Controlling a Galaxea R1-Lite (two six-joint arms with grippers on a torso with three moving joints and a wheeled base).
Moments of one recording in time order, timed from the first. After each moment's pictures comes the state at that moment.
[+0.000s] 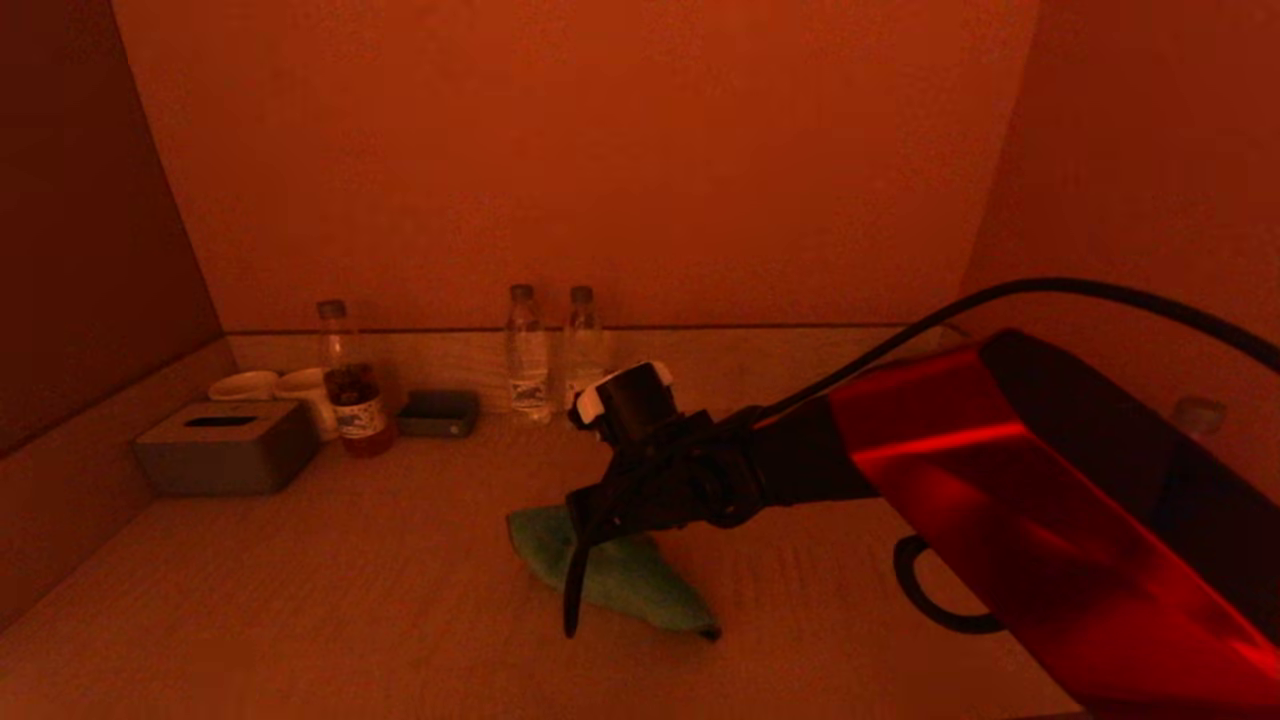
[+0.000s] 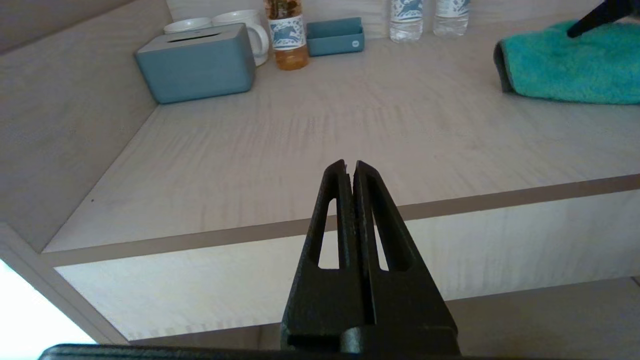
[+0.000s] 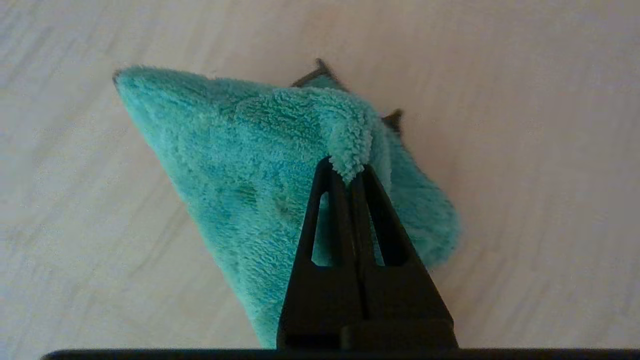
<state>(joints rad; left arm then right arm) -0.01 0.00 0.00 0.01 -0.06 0.09 0.67 2.25 -1.59 0.10 -0.05 0.18</state>
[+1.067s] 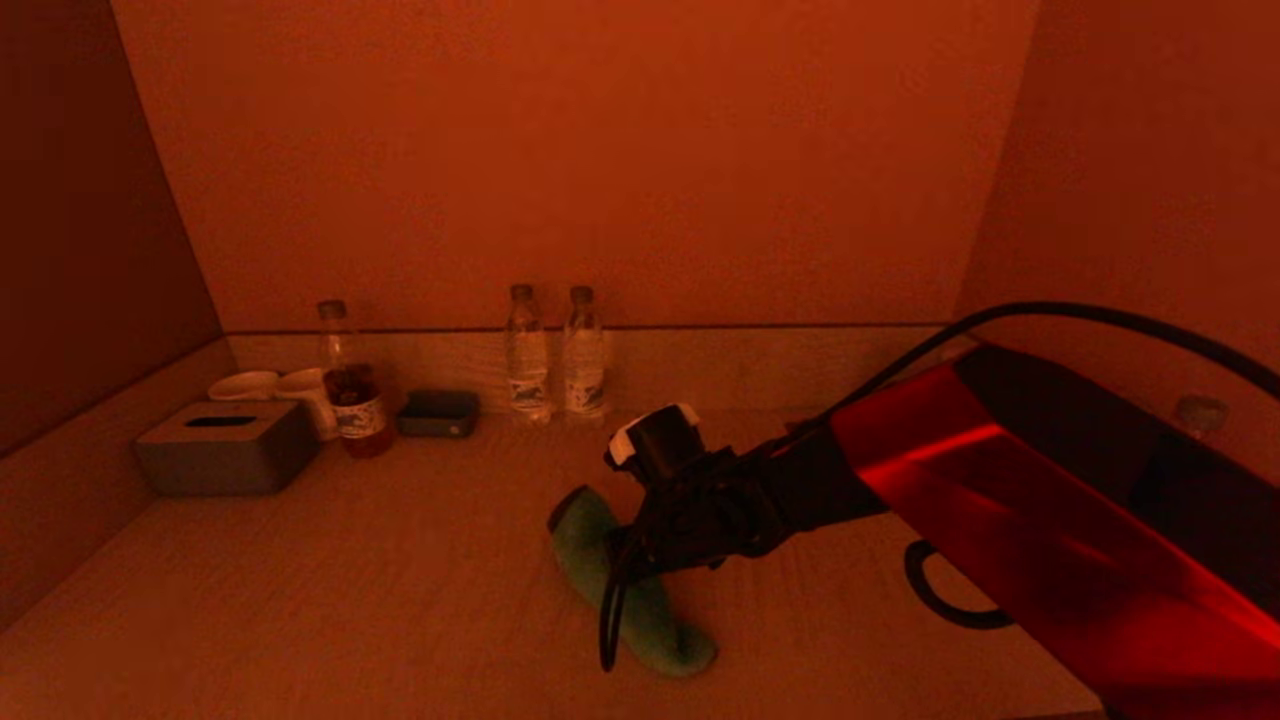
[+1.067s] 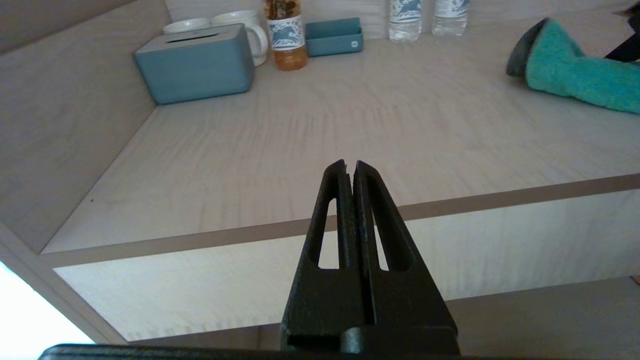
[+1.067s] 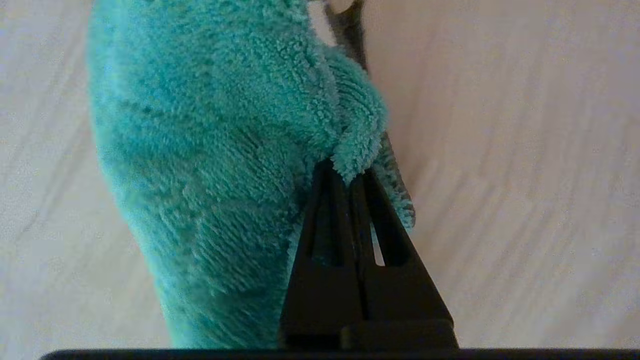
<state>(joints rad) -0.01 0.00 0.00 0.01 -0.06 0.09 0.63 2.24 -1.42 0.07 -0.04 0.21</state>
